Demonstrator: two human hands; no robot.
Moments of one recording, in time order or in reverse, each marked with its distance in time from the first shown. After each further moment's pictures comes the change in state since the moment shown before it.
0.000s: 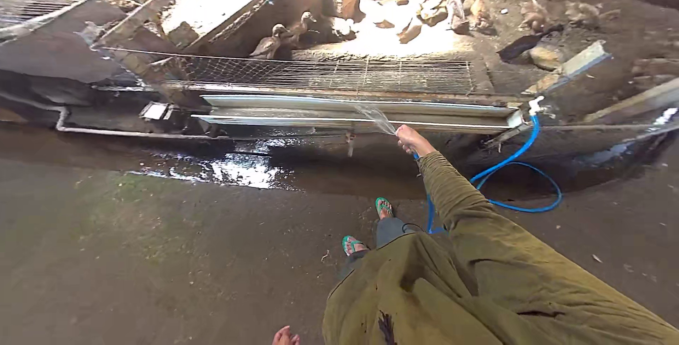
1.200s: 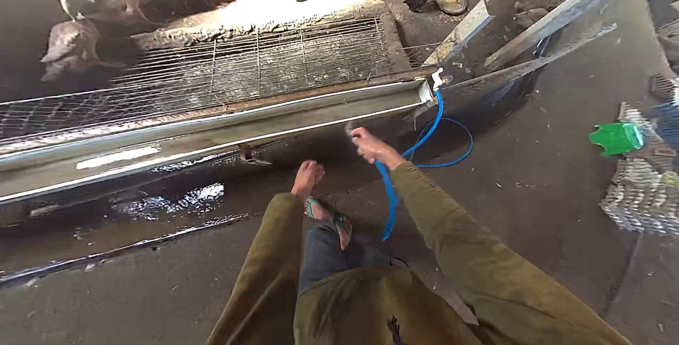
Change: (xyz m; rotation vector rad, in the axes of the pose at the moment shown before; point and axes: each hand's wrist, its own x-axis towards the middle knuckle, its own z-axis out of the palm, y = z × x) left_hand -0.169 0.355 0.602 0.381 -0.806 0.484; right_hand 0.128 0.130 -0.219 0.114 -0.110 0.012
